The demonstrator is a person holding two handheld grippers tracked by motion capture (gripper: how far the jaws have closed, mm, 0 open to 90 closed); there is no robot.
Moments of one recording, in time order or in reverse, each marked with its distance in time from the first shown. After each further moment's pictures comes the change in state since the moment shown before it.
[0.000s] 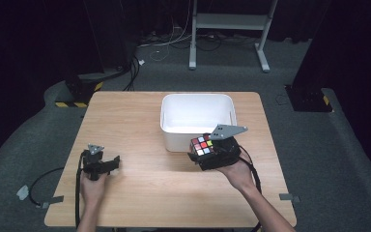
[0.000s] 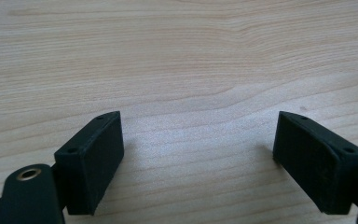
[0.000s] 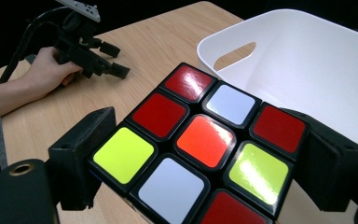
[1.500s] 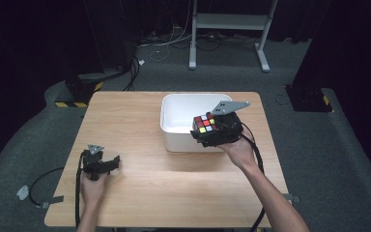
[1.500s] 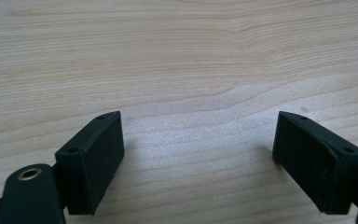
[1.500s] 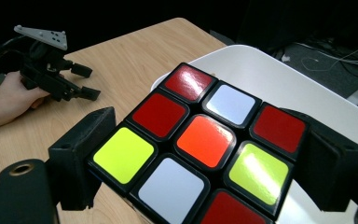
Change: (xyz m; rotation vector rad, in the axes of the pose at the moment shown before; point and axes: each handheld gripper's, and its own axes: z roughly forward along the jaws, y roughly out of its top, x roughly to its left) left arm 0.000 0.000 0.000 0.000 0.000 -0.005; right arm -0.035 0.044 -0.003 -0.005 -0.058 -0.006
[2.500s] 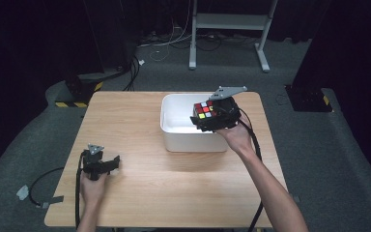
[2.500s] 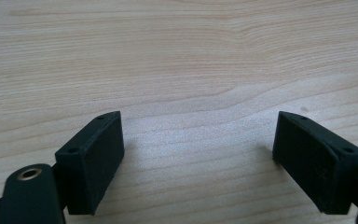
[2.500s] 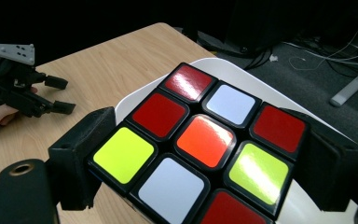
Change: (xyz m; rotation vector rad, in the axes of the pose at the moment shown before) left arm 0.000 0.000 0.000 -0.002 0.000 0.001; right arm -0.029 0.021 0.017 0.003 -0.037 0.017
